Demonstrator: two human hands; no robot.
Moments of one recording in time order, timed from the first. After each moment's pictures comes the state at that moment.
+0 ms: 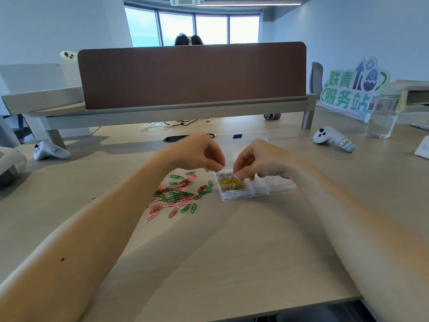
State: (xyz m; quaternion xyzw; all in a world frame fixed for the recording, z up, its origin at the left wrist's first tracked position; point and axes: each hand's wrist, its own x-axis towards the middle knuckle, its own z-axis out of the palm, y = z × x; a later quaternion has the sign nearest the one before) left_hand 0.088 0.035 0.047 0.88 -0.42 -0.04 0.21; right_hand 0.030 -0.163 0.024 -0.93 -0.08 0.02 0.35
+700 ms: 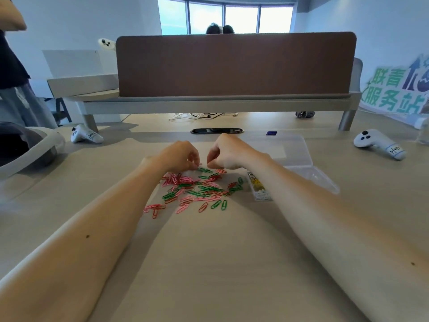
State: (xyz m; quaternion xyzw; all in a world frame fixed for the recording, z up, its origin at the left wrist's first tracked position) left_hand 0.157 0.124 -0.002 0.96 -0.27 0.07 0.07; right_hand 0.106 -0.044 0.015 -0.96 -0.15 -0.04 0.23
